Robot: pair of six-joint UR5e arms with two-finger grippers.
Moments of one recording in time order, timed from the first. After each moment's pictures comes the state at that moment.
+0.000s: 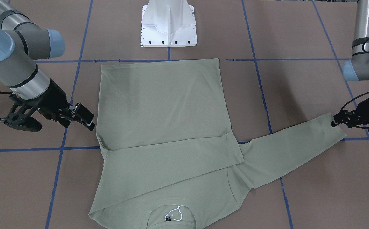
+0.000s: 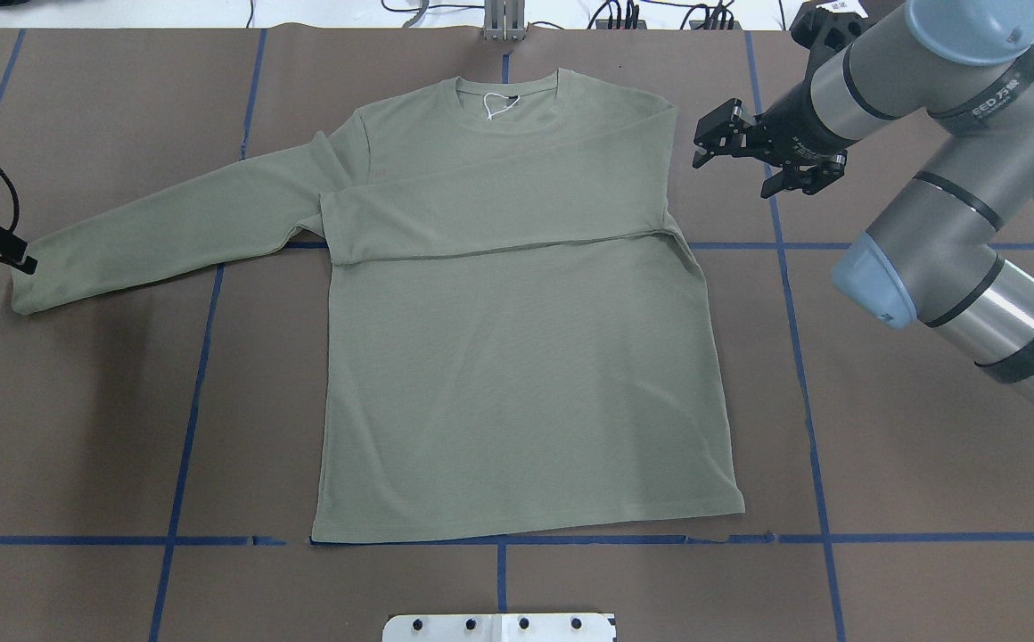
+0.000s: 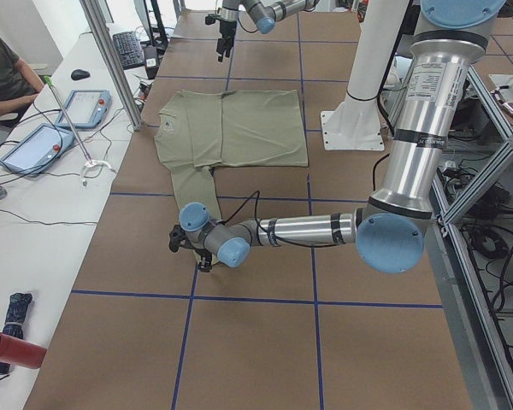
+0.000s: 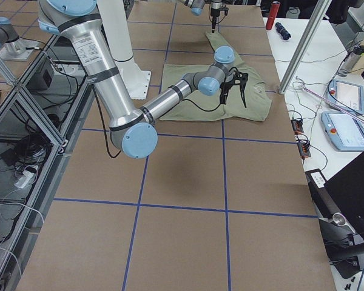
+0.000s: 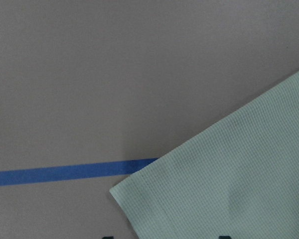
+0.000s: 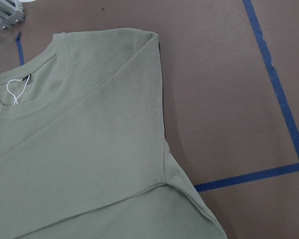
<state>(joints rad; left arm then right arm) -1.16 -1.76 -1.19 -2.23 -2.35 -0.54 0.94 -1.12 1.70 -1.23 2.16 1.30</state>
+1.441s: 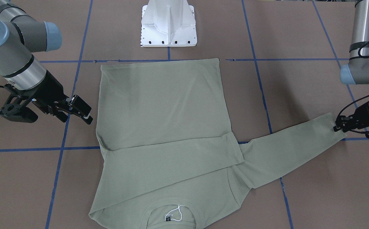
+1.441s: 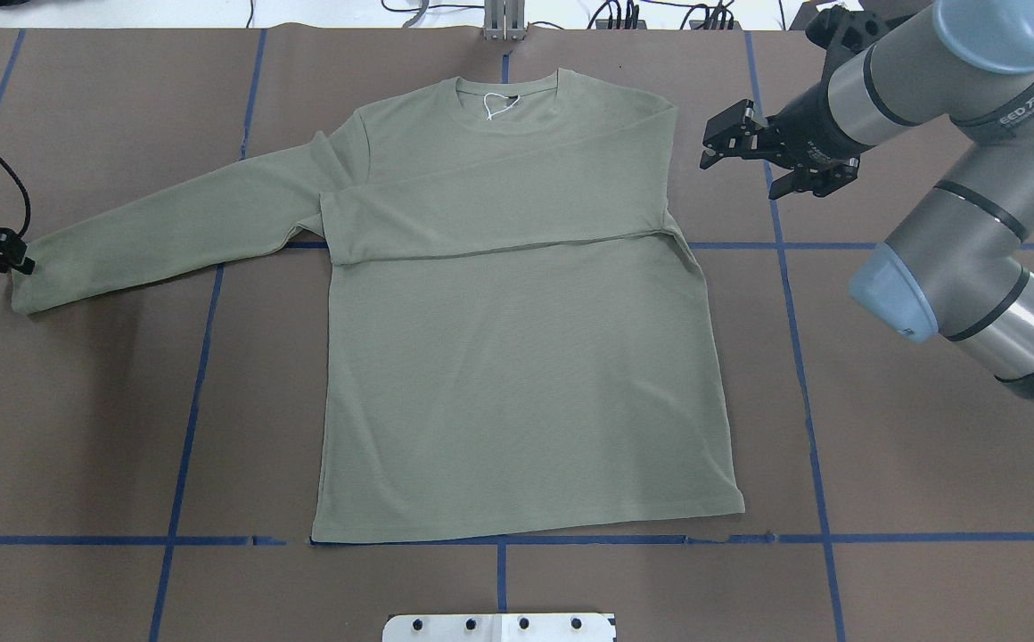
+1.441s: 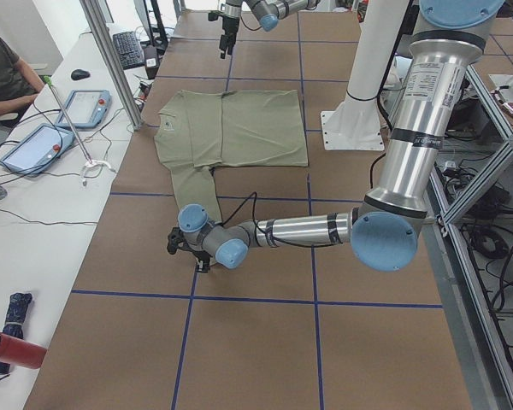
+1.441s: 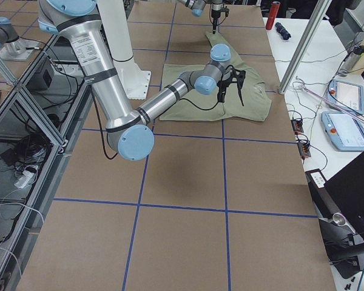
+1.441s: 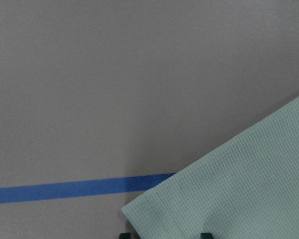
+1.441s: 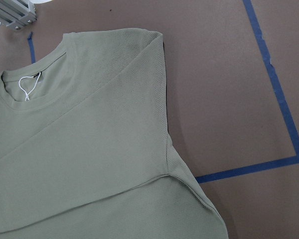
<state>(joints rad) -1.16 -1.77 -1.16 -2.27 -2.31 -0.53 0.94 -1.15 1.76 -1.23 2.15 1.31</state>
